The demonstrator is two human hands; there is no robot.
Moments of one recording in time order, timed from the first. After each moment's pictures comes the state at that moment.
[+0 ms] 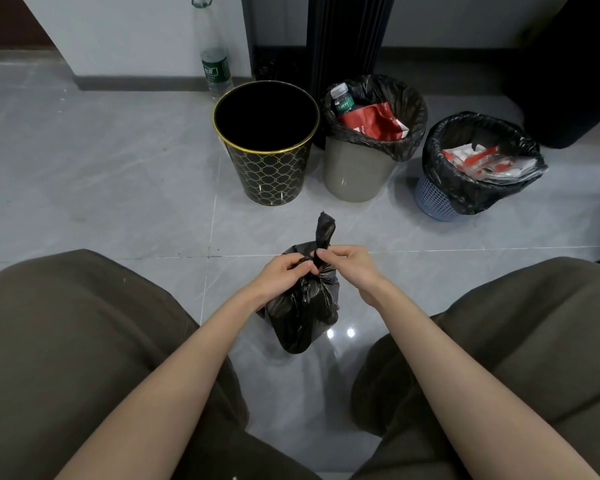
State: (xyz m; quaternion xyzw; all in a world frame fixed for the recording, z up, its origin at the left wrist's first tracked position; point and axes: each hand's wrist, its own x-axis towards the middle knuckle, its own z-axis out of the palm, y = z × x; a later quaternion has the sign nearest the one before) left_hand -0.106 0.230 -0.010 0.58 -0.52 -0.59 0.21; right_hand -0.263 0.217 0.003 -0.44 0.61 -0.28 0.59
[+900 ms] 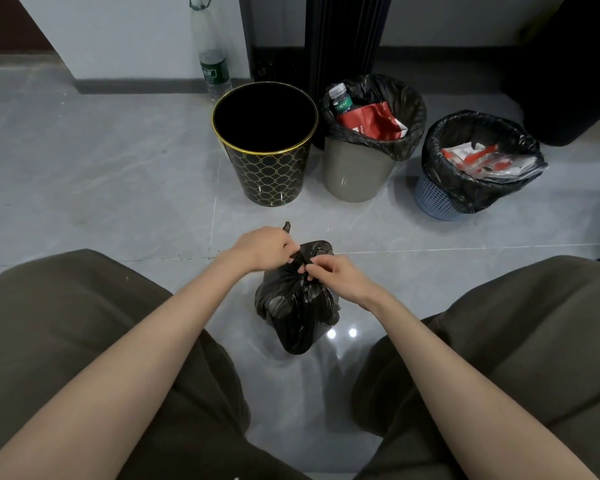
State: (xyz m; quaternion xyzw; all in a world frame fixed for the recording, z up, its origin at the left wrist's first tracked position) left_hand -0.089 0.188 0.038 0.58 -0.76 -0.29 -0.06; right_hand -0.259 0.222 -0.017 -0.59 0.53 -0.19 0.58
